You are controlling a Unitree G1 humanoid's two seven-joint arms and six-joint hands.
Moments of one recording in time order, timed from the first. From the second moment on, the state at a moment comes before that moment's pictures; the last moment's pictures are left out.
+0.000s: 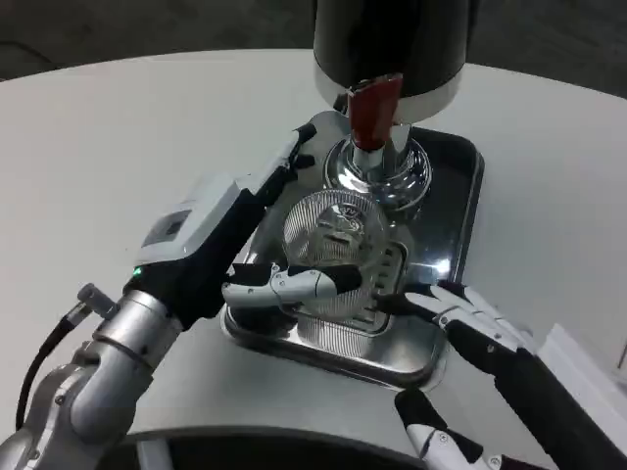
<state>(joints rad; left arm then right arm) -0.50 0.45 -0.14 0.31 0.44 -0.42 -0.01 0.46 -0.23 0.08 -1.03 -0.54 0.07 0.41</state>
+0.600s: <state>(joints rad) -0.49 0.45 -0.14 0.31 0.45 -0.42 -0.01 0.46 -0.23 0.08 -1.03 -0.54 0.08 0.40</state>
